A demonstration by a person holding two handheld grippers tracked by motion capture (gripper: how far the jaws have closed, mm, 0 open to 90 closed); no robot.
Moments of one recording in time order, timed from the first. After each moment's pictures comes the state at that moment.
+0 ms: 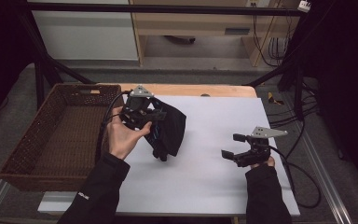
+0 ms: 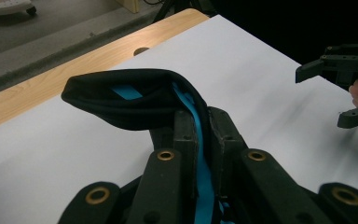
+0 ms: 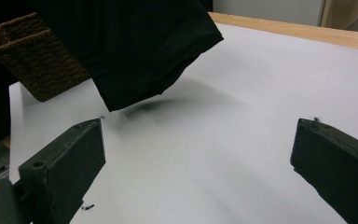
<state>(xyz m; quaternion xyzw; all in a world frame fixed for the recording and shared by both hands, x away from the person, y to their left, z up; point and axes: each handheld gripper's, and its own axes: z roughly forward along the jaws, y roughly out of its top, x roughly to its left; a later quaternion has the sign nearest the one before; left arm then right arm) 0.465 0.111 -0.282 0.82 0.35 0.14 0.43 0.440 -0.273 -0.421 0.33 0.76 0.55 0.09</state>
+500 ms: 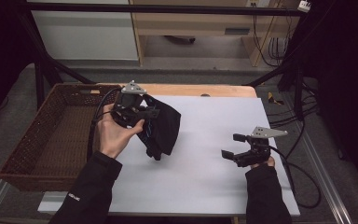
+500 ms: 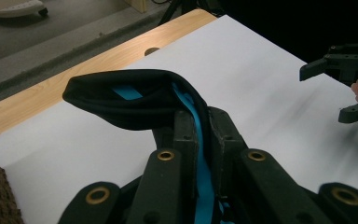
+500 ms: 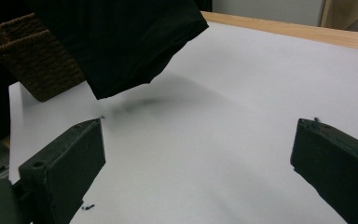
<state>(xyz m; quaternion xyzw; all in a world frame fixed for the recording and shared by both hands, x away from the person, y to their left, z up) 0.459 0.125 -0.266 0.82 0.35 0.15 0.42 0.440 -0.273 -0.421 0.33 0.76 0.55 0.09</state>
